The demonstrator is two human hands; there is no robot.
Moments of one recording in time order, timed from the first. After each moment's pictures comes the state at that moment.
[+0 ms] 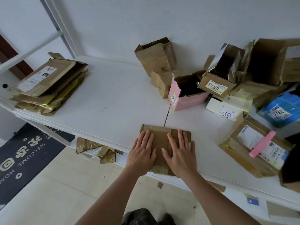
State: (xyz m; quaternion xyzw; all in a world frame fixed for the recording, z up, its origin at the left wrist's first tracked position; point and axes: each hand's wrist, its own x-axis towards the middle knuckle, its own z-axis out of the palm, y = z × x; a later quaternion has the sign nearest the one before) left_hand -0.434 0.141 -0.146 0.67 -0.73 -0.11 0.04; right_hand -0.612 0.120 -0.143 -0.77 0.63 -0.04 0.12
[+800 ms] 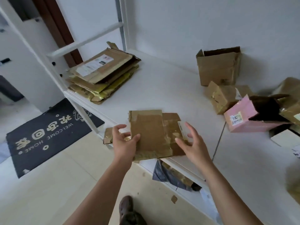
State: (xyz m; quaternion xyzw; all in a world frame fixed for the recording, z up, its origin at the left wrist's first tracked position) left_hand -0.263 0.152 -0.089 0.71 -0.10 -0.35 0.60; right_hand -0.470 0.062 -0.103 -0.68 0.57 -0.19 0.43
